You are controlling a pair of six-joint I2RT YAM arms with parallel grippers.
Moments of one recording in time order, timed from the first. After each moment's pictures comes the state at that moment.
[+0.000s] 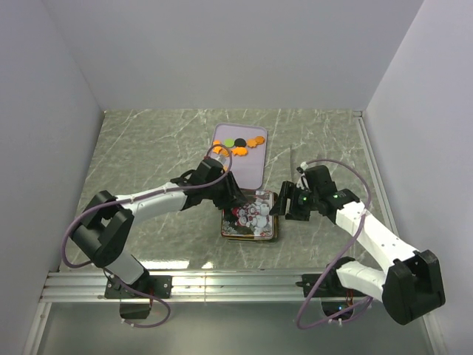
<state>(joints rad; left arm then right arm) -0.71 1.56 0.89 -0.08 0.25 -1.00 0.36 1.09 0.68 -0.53 -0.37 0.59</state>
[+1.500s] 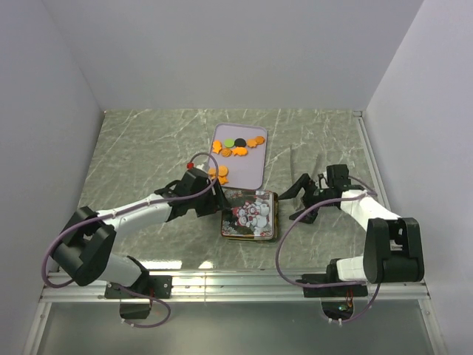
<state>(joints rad) -0.67 1.39 0.72 -0.14 0.10 -0.89 0.01 1.34 0.66 -0.45 -0.72 0.82</state>
